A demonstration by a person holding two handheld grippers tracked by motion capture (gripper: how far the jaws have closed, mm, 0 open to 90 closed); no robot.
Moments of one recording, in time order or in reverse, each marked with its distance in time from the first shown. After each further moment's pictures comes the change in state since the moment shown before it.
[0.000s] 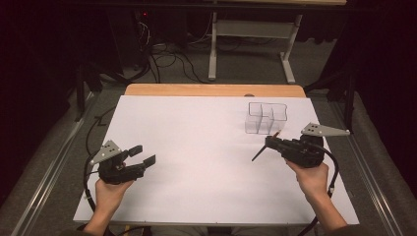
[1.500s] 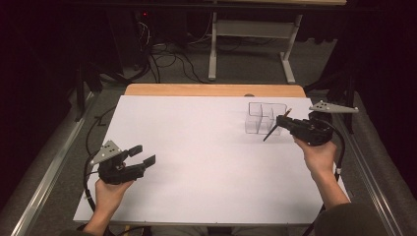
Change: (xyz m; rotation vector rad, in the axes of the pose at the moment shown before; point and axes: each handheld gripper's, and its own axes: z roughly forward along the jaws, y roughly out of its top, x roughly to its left) left arm 0.000 0.000 0.000 -0.002 0.003 0.007; right arm -0.038 0.038 0.000 0.004 -0.146 0.034
